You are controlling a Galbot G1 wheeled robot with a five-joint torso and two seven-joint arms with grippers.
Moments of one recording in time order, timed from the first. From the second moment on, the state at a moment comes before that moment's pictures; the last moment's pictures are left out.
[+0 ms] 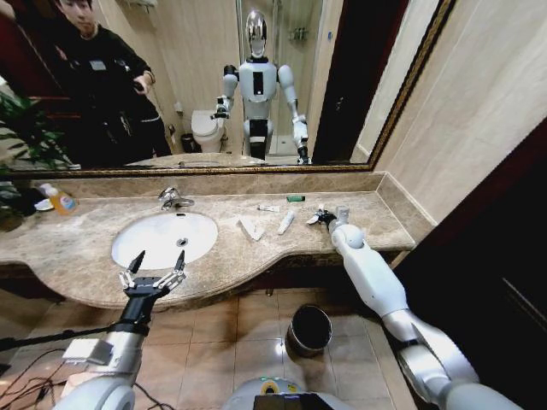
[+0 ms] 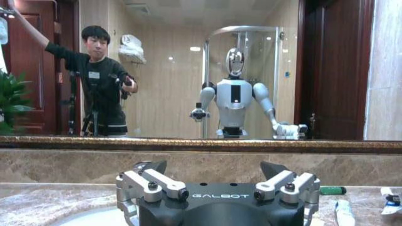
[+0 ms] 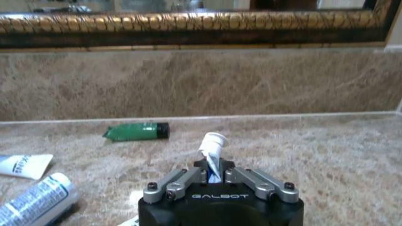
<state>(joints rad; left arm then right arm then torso) 1.84 -1.36 -0.82 -2.47 -0.37 0.04 0.05 -0.54 1.19 0.20 1.28 0.55 -0.42 0.21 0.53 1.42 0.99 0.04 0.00</state>
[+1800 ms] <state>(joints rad) 1.84 -1.36 -0.82 -2.47 -0.37 0.04 0.05 -1.49 1.17 0.42 1.88 0.39 -0.21 0.10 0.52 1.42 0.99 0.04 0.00</state>
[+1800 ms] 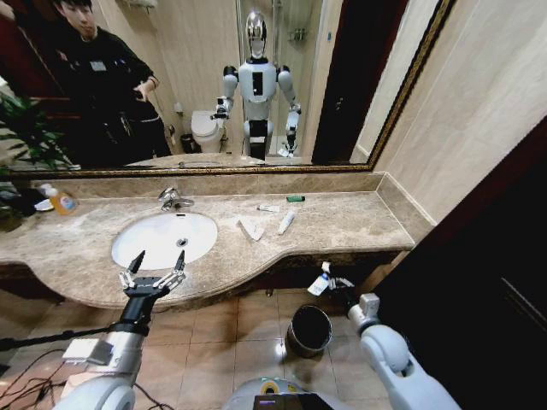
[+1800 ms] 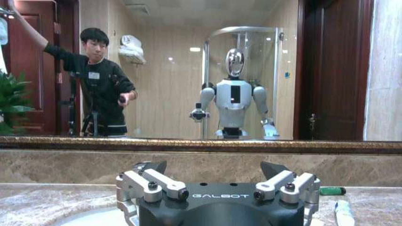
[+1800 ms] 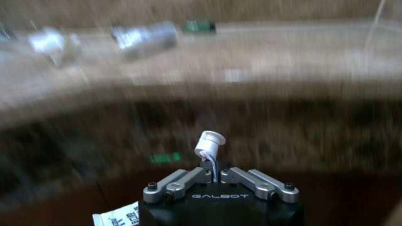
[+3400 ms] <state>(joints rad) 1.84 -1.36 -0.82 -2.47 -0.37 0.04 0.05 -1.10 1.45 0.41 0.84 0.04 0.14 0.04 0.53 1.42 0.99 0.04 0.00</state>
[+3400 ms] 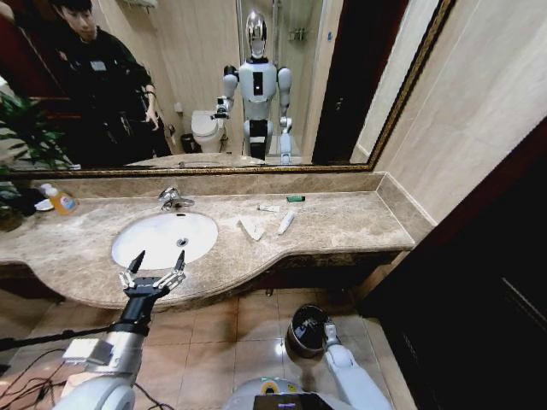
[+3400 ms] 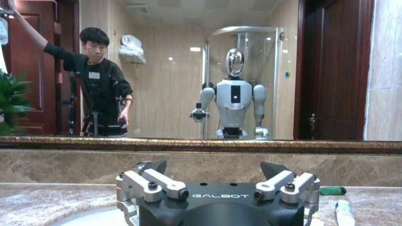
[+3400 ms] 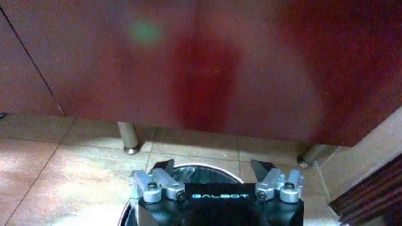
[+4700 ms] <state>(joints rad) 1.84 -1.36 -0.82 -2.47 -0.37 0.04 0.05 -1.26 1.37 0.41 1.21 0.20 0.10 0.06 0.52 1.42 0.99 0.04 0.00</state>
